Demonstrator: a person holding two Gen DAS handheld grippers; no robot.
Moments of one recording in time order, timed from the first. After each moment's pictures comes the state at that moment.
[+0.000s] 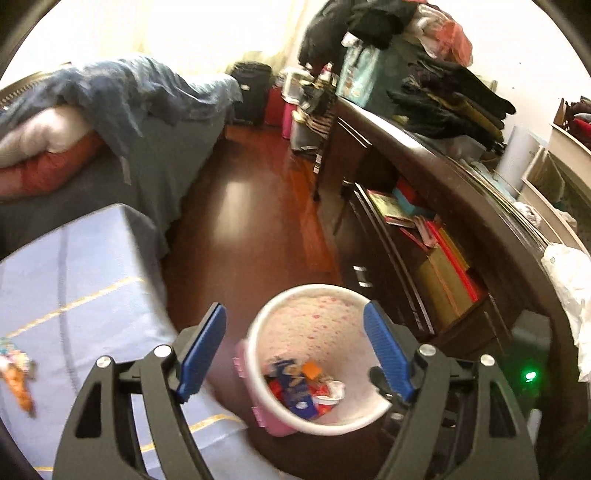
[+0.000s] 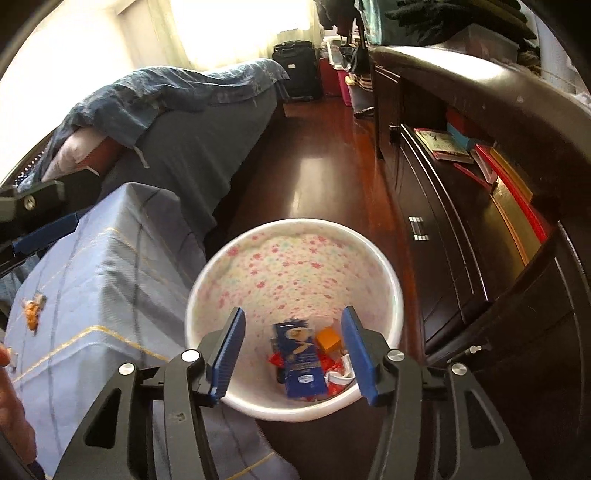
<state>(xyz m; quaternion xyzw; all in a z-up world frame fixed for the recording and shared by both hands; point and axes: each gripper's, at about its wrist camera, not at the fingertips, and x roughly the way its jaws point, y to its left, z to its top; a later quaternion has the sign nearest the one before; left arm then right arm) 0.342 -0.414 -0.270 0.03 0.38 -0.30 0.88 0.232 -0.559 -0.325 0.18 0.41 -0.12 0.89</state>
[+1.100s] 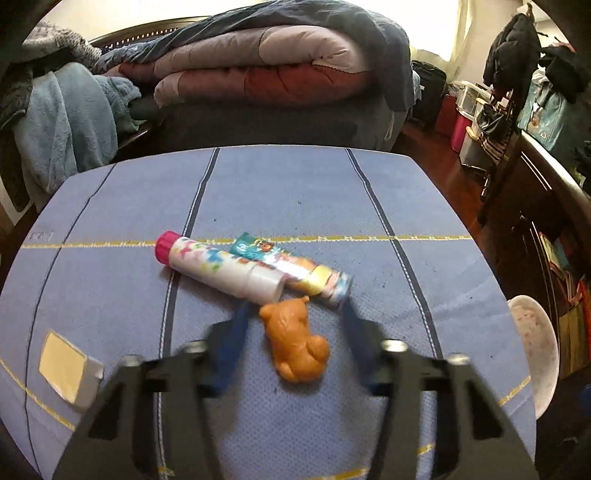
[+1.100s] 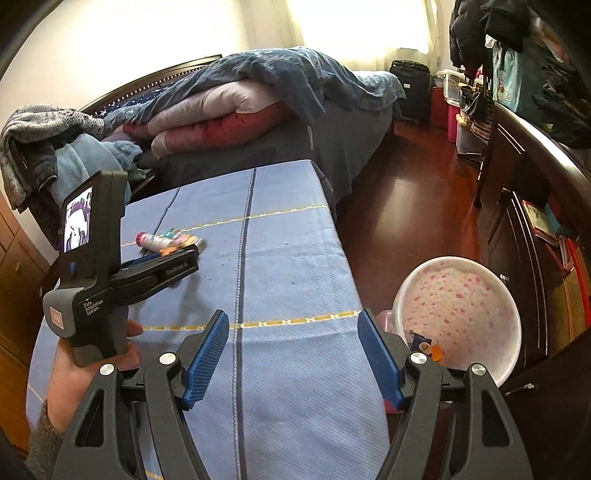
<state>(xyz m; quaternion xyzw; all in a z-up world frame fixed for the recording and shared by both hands) 0.396 -0.185 -0.327 -0.02 0.43 -0.01 0.90 0.248 -0.364 -0.256 0.07 0.41 0.05 0.91</state>
